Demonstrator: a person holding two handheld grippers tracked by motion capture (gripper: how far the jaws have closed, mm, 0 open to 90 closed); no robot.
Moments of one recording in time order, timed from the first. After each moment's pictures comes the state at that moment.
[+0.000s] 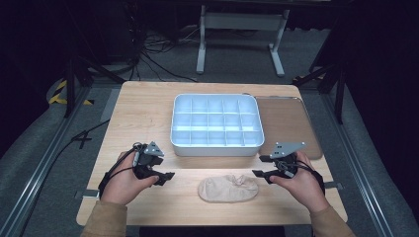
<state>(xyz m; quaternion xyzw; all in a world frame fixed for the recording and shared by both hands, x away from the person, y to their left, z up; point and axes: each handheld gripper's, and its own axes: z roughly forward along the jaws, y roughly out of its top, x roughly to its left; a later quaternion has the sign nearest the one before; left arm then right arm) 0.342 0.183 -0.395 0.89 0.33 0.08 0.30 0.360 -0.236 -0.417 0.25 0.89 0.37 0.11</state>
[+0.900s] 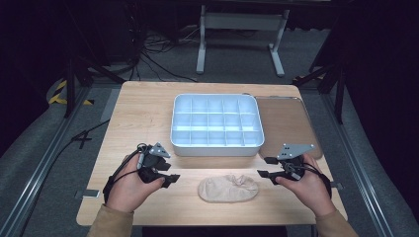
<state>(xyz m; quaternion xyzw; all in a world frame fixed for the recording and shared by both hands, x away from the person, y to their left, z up) 0.324 0.163 -0.372 0.89 0.35 0.03 0.30 0.350 -0.249 -0.410 0.27 0.88 0.38 0.11</state>
